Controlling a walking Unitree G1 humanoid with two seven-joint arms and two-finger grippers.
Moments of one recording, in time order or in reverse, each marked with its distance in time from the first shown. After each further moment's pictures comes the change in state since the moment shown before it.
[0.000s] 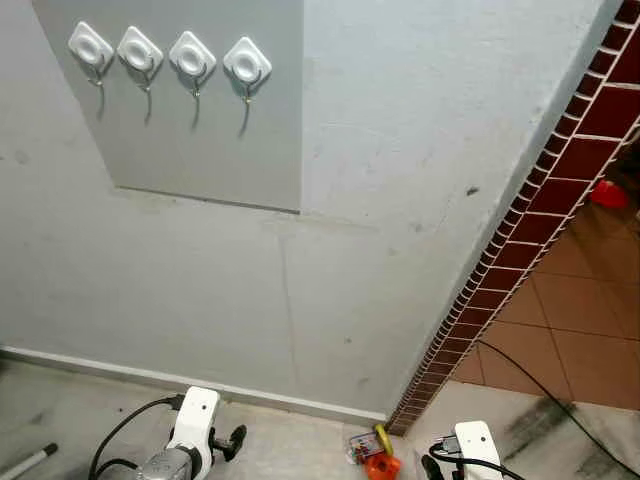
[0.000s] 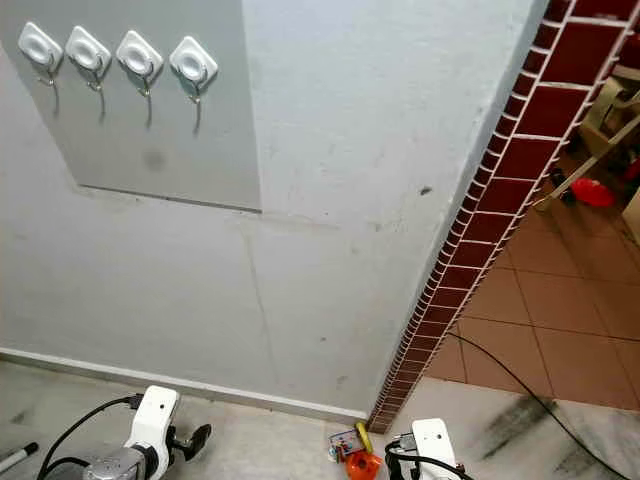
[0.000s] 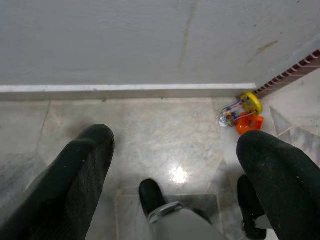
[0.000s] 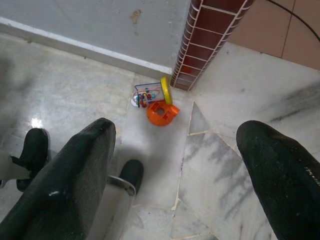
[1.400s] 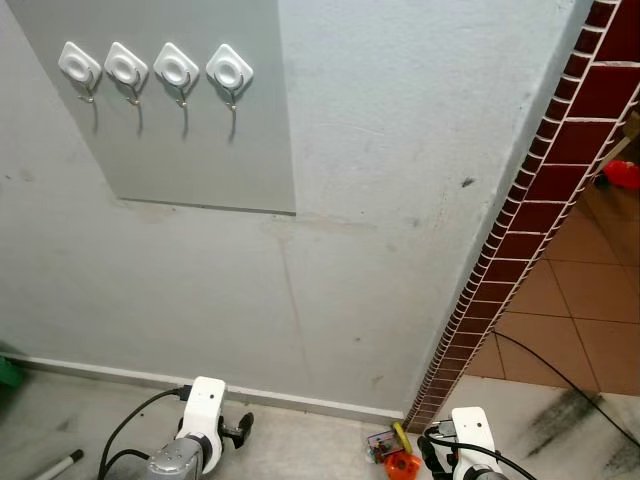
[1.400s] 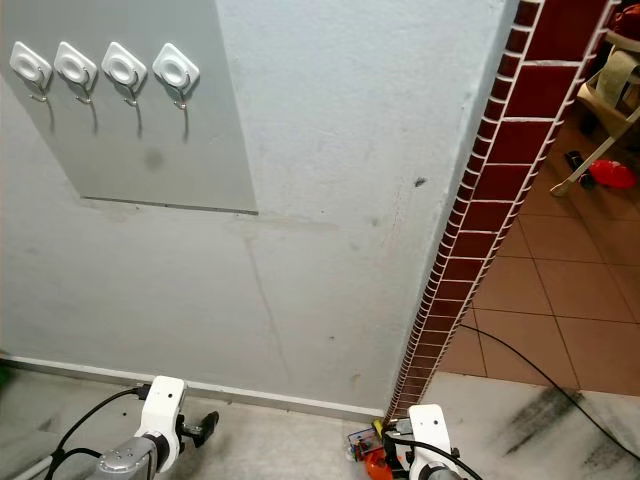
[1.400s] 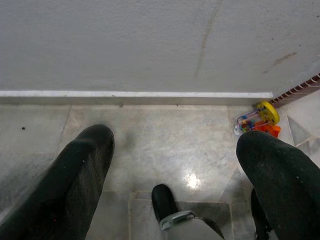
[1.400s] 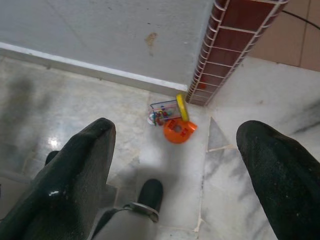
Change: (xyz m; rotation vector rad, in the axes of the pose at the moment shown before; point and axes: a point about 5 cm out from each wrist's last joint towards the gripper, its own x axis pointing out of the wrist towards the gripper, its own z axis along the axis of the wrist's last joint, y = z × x) left arm 0.006 -0.007 0.009 -0.035 -0.024 0.043; right arm 0.006 0.007 0.015 0.033 -0.056 -0.020
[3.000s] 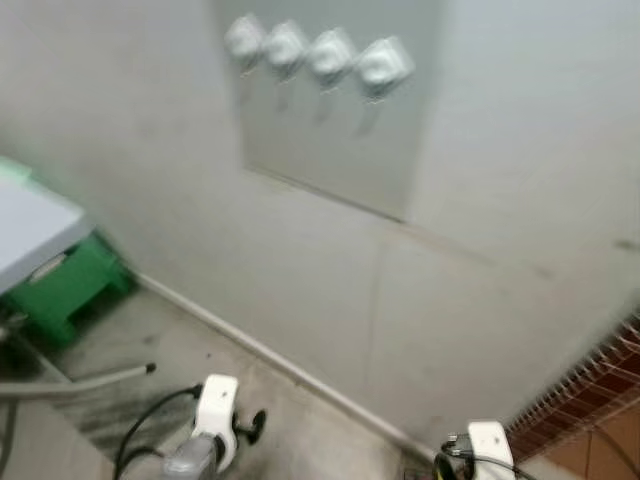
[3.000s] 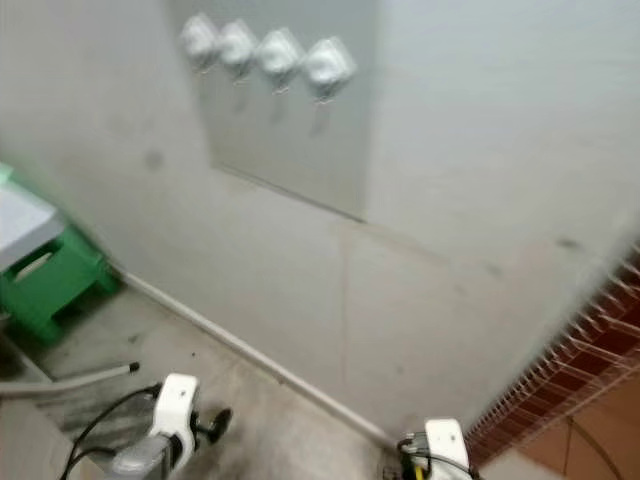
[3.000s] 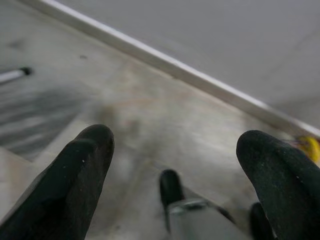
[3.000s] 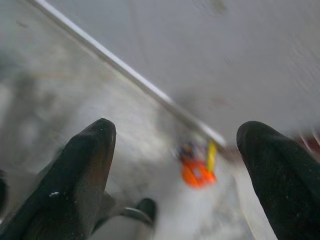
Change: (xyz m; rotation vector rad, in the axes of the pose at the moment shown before) left arm -0.001 0.001 -0.002 -0.027 0.004 0.010; right arm 0.000 0.000 0.001 0.014 0.002 0.000
